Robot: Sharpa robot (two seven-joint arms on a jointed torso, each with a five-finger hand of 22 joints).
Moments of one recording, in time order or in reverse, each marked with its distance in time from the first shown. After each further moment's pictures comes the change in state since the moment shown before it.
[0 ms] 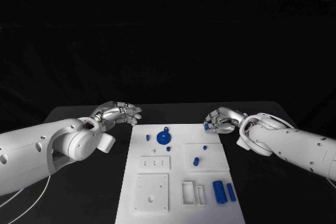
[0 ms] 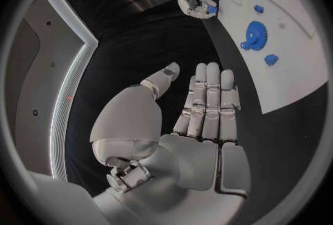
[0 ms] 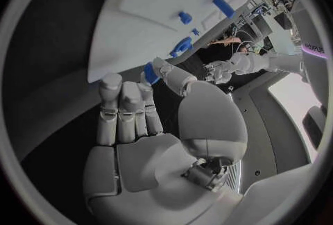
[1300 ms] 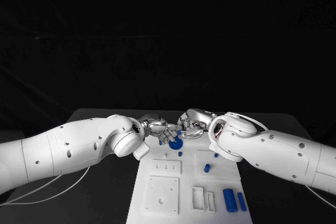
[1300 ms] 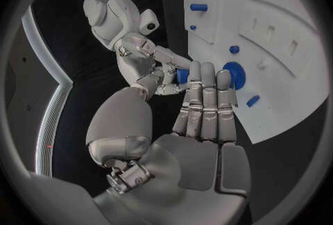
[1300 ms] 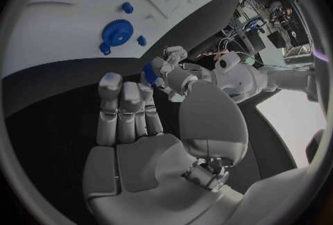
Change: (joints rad) left arm 0.006 0.198 -0.001 -0.035 -0.304 0.035 -0.388; left_hand -0.153 -0.070 -0.017 0.200 -0.014 0.042 -0.008 -0.056 -0.019 0.050 -0.023 0.030 0.055 0.045 -0.035 0.053 0.030 0.009 0.038 -0.043 0.080 0.000; right arm 0.048 0.195 -0.002 0.214 -0.173 0.009 -0.344; right_hand 0.000 -0.019 0.039 0.004 -0.005 -0.001 0.001 0.000 0.000 0.000 0.000 -0.004 -0.002 0.004 -0.003 0.000 0.003 0.000 0.009 -0.009 0.000 0.000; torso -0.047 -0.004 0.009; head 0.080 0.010
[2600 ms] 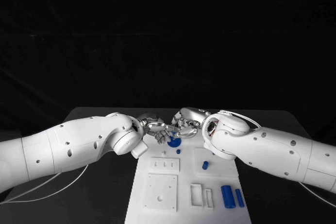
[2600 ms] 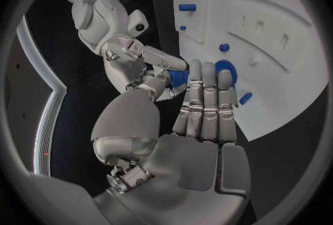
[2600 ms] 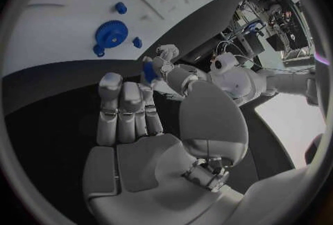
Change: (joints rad) left arm -0.002 0.015 -0.003 -0.022 -0.038 0.002 -0.045; left_hand 0.113 0.152 -0.035 -0.102 0.004 0.077 -0.027 0.008 0.004 0.028 -0.019 -0.009 0.022 0.011 -0.011 0.000 0.006 -0.006 -0.004 -0.003 0.016 -0.001; right arm 0.002 0.026 -0.007 0.002 -0.023 0.007 -0.016; right_hand 0.000 0.000 -0.002 -0.002 -0.003 -0.003 0.003 0.003 0.042 0.004 -0.004 0.000 0.000 0.000 0.000 0.000 0.001 0.000 0.004 -0.003 -0.002 0.000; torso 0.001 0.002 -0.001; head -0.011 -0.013
